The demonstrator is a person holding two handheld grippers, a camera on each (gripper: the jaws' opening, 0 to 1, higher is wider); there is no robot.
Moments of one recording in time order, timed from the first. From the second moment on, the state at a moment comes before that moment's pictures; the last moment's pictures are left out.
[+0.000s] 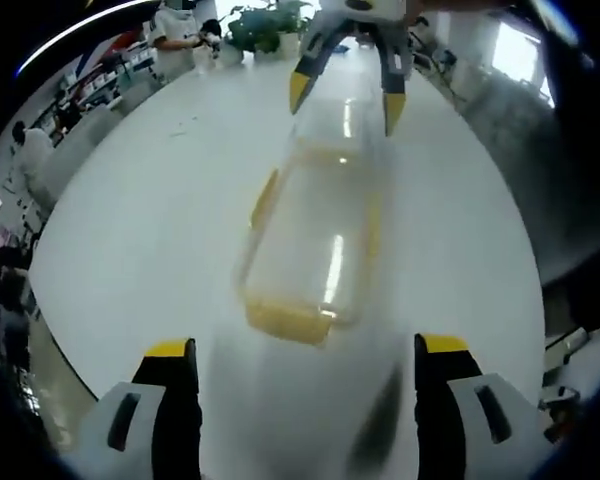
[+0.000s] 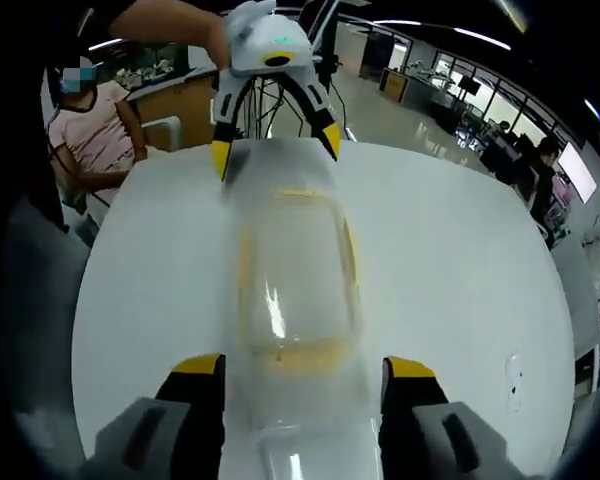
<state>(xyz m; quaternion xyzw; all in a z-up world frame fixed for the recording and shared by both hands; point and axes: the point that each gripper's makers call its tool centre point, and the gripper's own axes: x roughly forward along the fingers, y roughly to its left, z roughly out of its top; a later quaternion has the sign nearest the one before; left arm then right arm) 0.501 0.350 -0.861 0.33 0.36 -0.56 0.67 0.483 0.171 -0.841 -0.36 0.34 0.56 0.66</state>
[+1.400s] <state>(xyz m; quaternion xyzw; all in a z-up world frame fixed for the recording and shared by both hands) 0.496 0.338 -0.884 0.36 0.35 -0.61 0.61 0.488 0.177 -0.881 -0.42 0.37 0.59 0.59</state>
